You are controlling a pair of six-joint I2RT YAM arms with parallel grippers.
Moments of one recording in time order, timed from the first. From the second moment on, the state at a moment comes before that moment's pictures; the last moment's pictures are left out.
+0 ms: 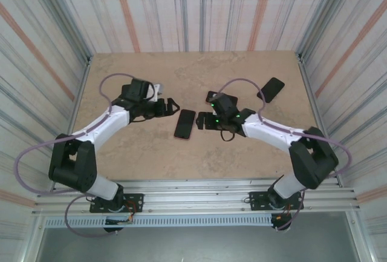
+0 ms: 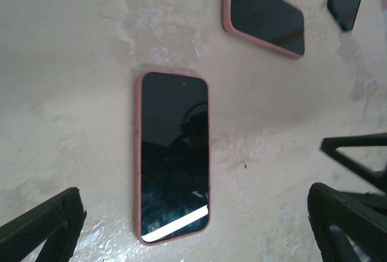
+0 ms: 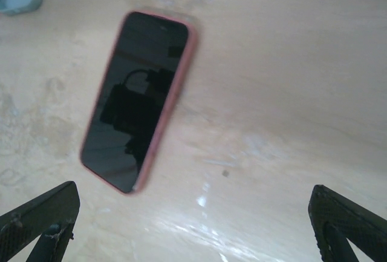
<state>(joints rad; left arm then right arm) -0.38 1.51 1.02 -0.40 0.40 -0.39 0.67 1.49 0.91 -0.33 -0.04 0.63</state>
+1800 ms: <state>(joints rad) -0.69 1.97 1.31 -0.56 -0.12 -0.35 0.46 1.32 0.64 -0.15 -0.30 0.53</state>
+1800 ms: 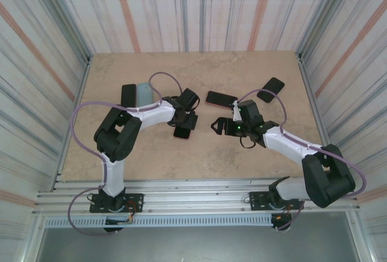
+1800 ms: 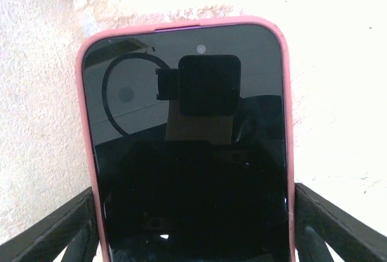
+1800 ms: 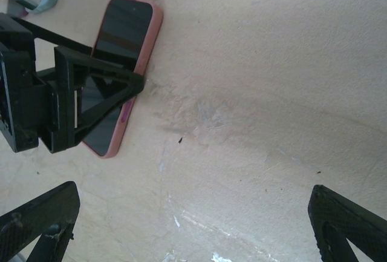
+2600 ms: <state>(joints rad) -0.61 1.81 1.30 -0.53 0.04 -0.51 0.51 1.45 0.57 0.24 -0.52 0.76</state>
